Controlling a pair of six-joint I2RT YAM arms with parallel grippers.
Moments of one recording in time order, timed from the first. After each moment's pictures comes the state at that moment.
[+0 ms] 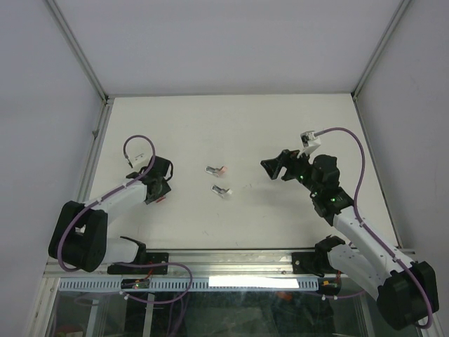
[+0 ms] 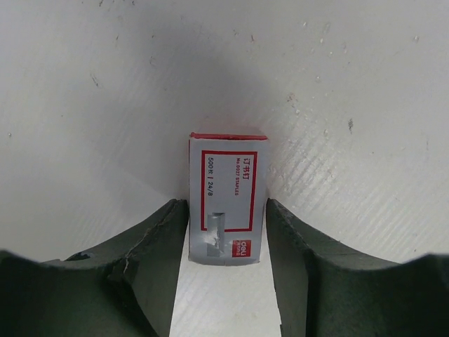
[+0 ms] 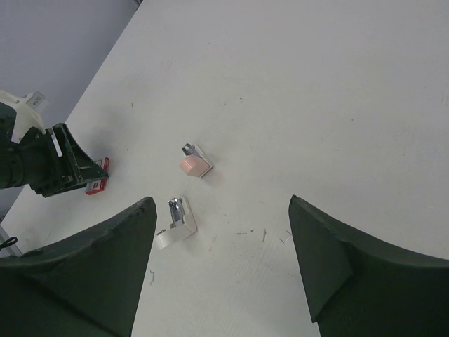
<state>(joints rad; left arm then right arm) -0.34 1.31 0.61 -0.45 -0.46 -0.86 0.39 0.86 0.49 0.15 -0.23 0.43</state>
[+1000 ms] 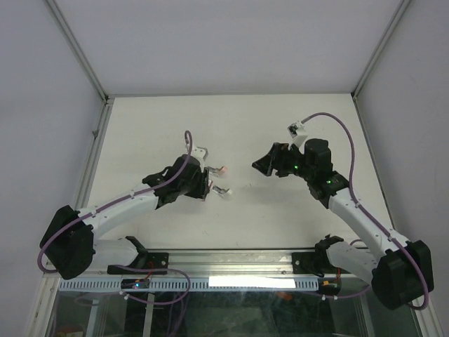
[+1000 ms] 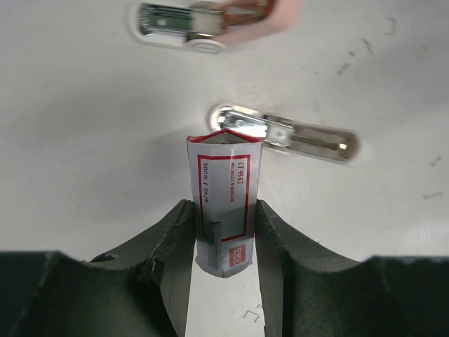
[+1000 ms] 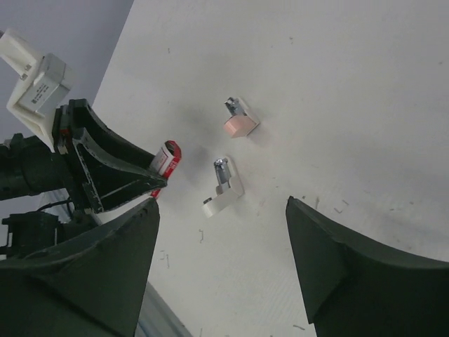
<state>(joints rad) -0.71 1.24 0.74 -0.32 -0.11 -0.44 0.39 1.00 0.66 -0.04 -0.40 0.49</state>
